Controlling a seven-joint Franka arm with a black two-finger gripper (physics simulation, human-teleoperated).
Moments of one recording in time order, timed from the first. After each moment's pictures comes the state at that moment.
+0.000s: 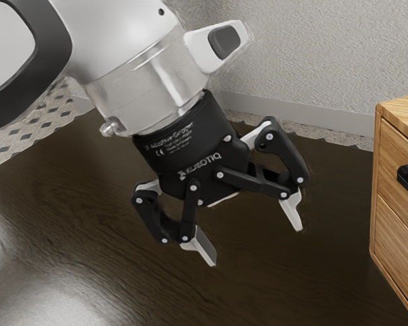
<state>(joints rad) -0.49 -0.24 -0.06 -1.55 -0.23 1.60 -1.25</state>
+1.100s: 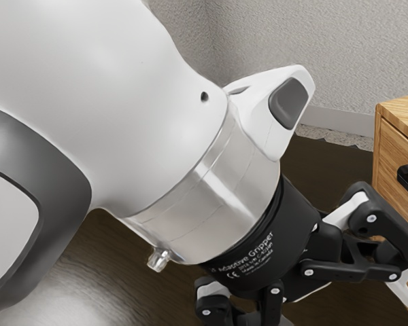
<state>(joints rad) 0.23 -0.44 -0.78 -1.67 -0.47 1.85 -1.28</state>
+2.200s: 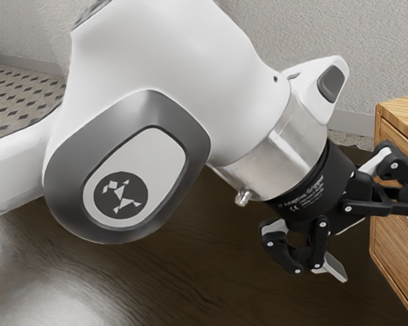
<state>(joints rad) 0.24 -0.22 -0.80 -1.68 -0.35 2.07 -1.19</state>
